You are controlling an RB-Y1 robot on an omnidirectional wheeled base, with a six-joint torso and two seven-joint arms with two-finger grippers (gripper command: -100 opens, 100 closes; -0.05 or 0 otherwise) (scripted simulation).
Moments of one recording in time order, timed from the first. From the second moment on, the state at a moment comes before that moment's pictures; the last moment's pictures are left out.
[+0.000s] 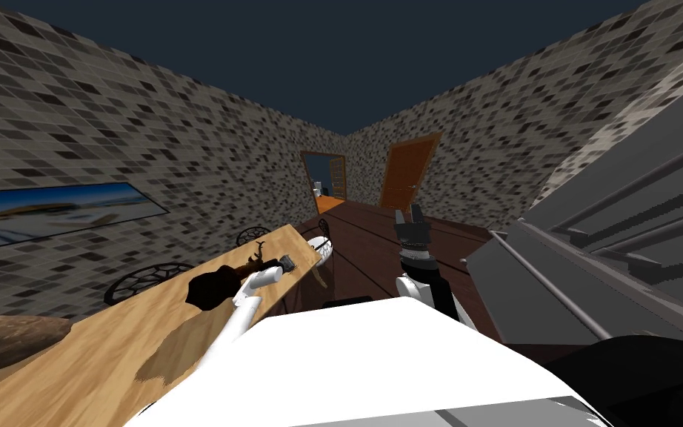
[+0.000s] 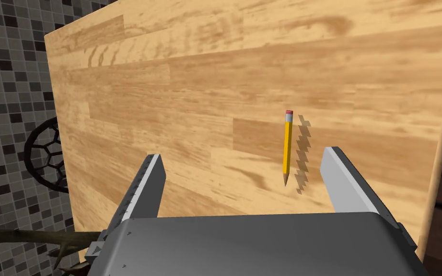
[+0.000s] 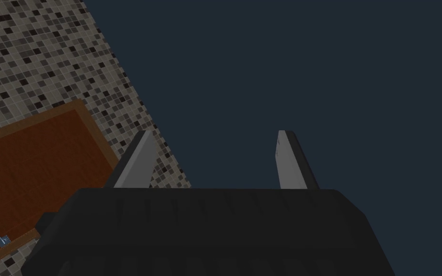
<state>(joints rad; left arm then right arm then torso) 0.00 0.40 0.13 -1.45 0.36 0.74 0.54 0.53 -0.03 0.05 -2.36 -0.06 -0.55 0.01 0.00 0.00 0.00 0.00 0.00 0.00</state>
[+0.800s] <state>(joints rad) -0.09 0.46 0.14 -1.24 0.46 0.94 0.56 0.53 -0.03 0.05 -2.36 -0.06 -0.55 0.01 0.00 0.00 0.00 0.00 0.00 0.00</state>
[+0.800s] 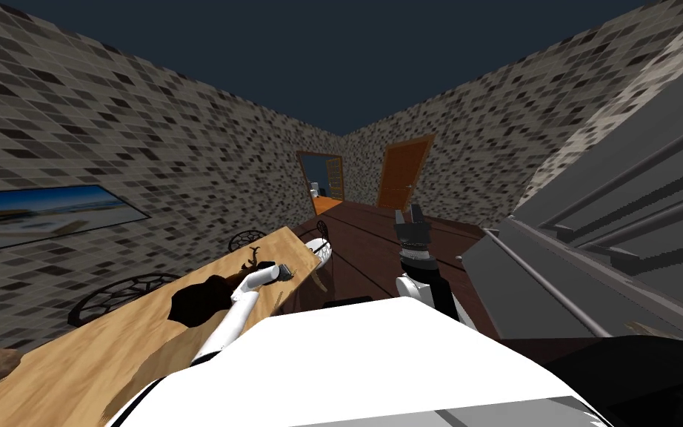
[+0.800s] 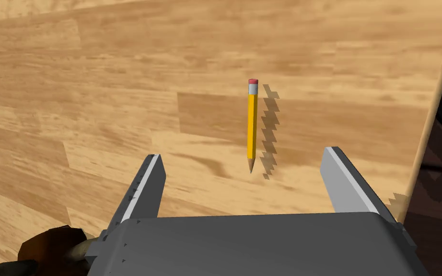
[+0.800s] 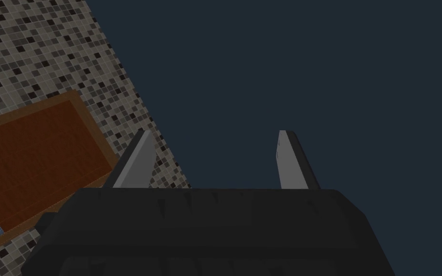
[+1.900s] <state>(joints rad) -0.18 0.53 0.16 -1.01 0.57 1.18 0.58 0.53 -0.03 0.05 -2.36 -0.06 -0.55 0.01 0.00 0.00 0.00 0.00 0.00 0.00</state>
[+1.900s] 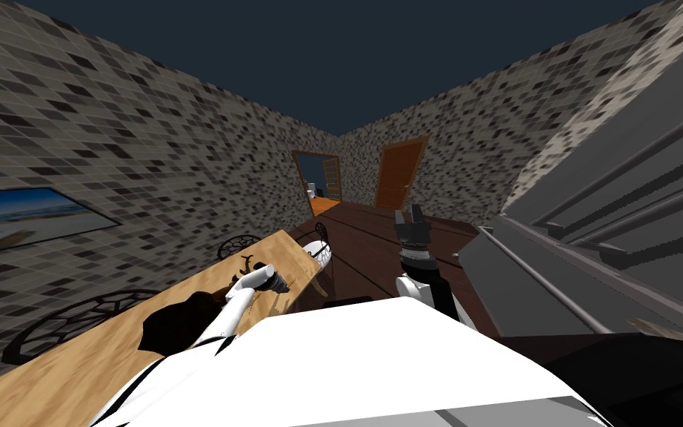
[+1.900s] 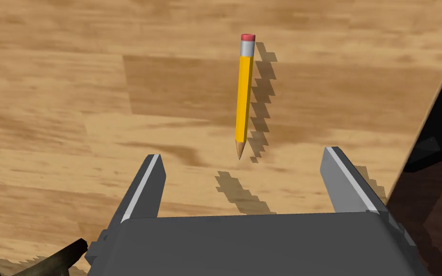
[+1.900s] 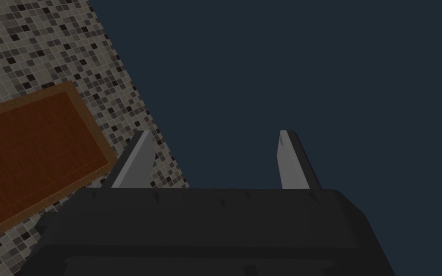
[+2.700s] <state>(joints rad) -0.17 0.52 0.16 -0.95 0.58 1.19 0.58 0.53 -0.03 0.05 -2.36 -0.06 -0.55 0.01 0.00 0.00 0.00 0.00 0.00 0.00</state>
